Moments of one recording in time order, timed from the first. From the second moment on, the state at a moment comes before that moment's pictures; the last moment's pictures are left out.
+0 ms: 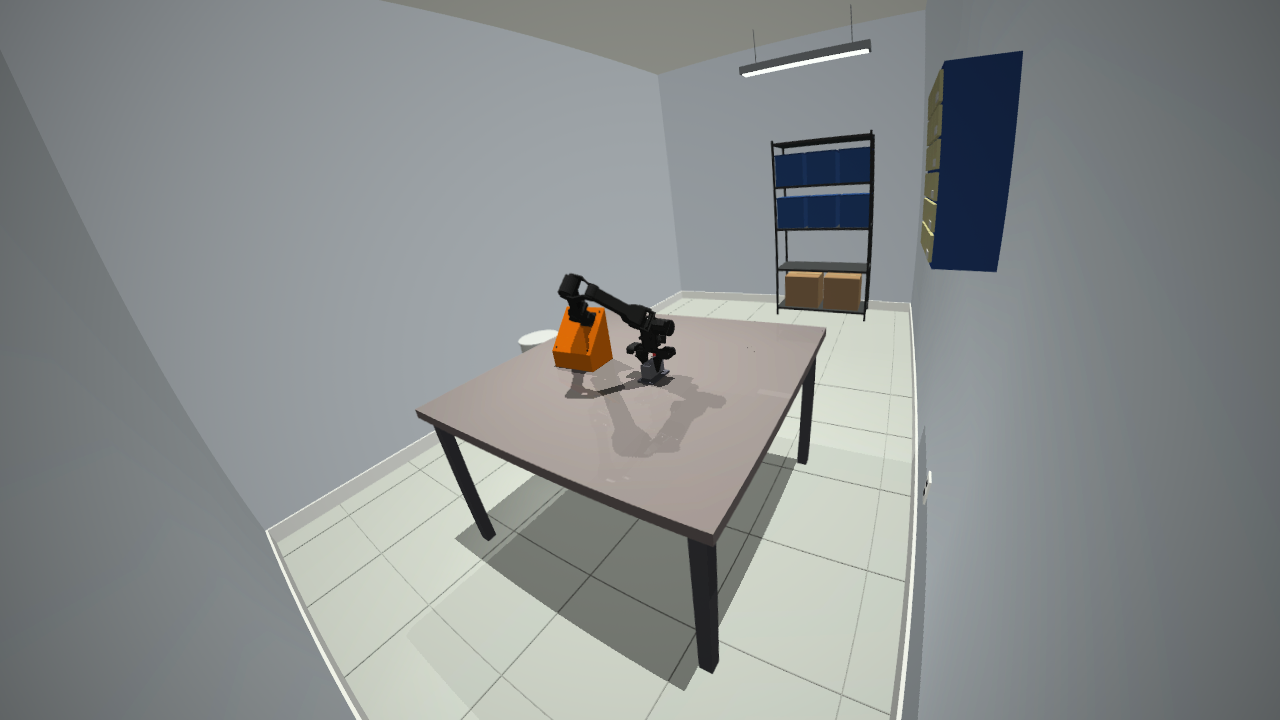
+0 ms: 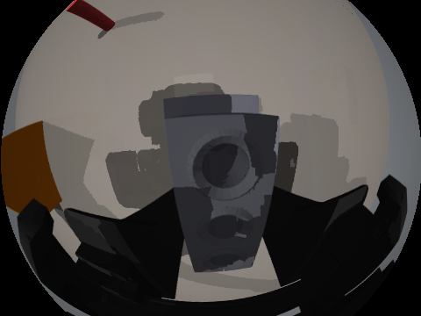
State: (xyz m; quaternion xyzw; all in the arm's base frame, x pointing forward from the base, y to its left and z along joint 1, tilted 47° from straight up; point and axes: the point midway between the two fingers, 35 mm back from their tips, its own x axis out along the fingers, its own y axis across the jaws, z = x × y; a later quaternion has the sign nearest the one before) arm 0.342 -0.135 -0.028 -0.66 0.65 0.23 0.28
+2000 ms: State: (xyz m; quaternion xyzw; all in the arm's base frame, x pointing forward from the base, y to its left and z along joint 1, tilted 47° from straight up) arm 0.288 0.043 -0.040 -0.19 0.59 -0.36 0.70
